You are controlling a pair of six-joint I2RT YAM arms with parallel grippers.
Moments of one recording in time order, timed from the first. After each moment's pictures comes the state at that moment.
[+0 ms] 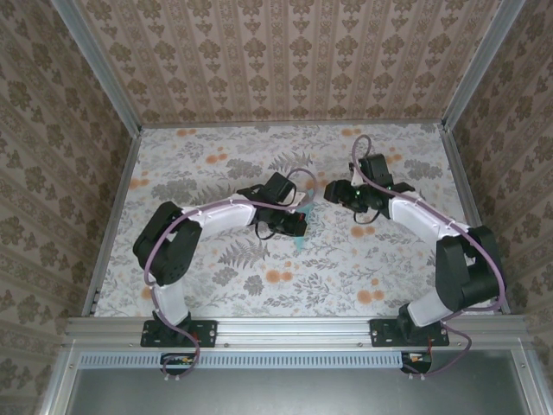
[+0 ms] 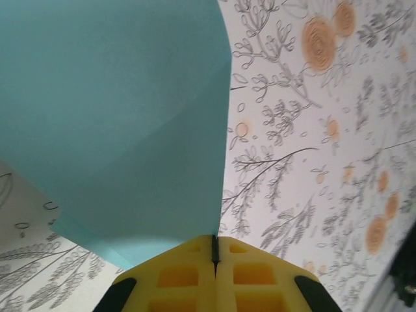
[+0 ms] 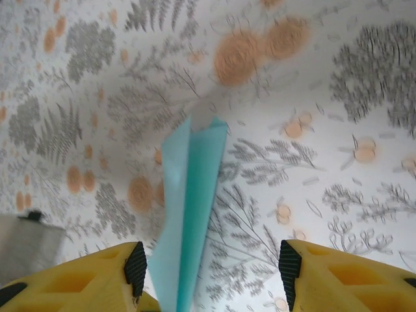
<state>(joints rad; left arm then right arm) -0.79 1.84 1.18 -0.38 0.48 -0.41 0.25 1.51 0.94 -0.30 -0.35 0.58</state>
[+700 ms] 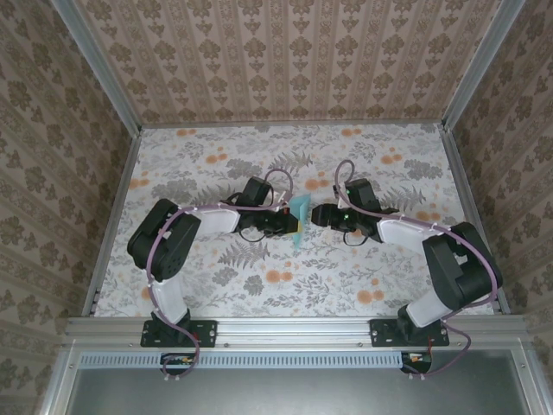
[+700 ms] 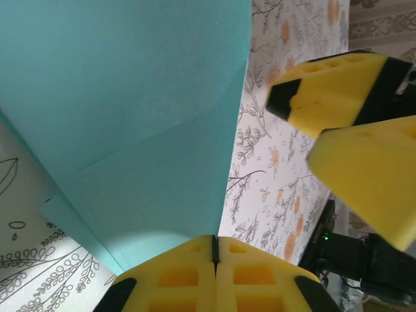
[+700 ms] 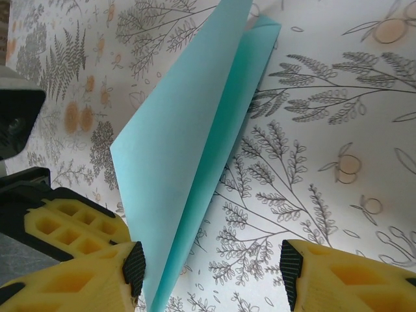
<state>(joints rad) -0.65 1.84 0.95 0.04 0.77 -0.69 0.37 1.55 0.72 0.03 -0.40 0.58</state>
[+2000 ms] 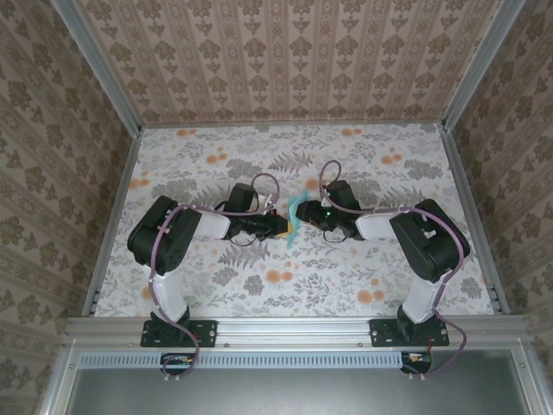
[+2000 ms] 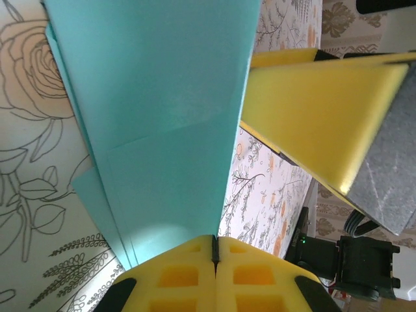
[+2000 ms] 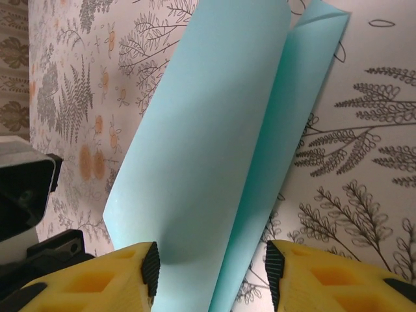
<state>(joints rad) -0.56 1.88 0.81 0.31 0.88 -0.78 0.46 1.80 0.80 0.29 -0.37 0.84</state>
